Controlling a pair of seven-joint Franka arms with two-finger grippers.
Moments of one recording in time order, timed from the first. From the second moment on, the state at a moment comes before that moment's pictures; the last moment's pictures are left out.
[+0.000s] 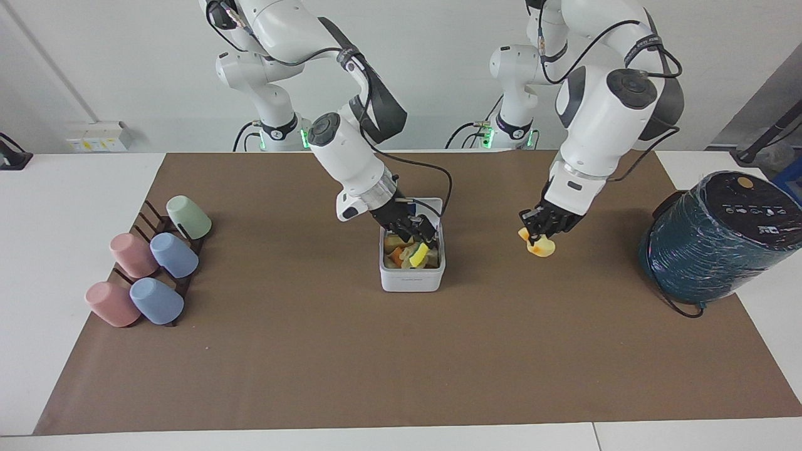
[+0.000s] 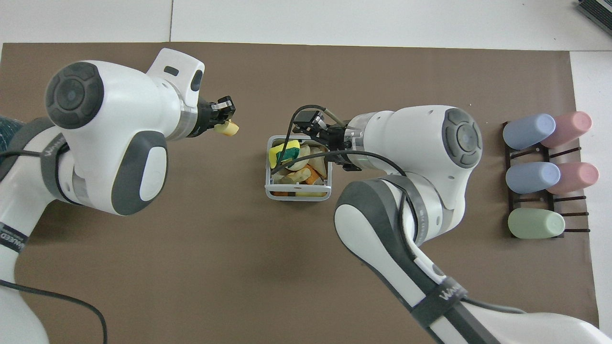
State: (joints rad) left arm -0.29 0.19 -0.13 -1.77 -0.13 2.28 -0.67; right arm 0.28 0.21 0.18 -1.79 0.40 2.37 0.82
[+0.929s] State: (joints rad) left arm -0.43 0.26 -0.13 -1.83 -0.18 2.44 -0.71; right arm -0.03 0.02 0.17 -1.73 0.00 1.98 0.43
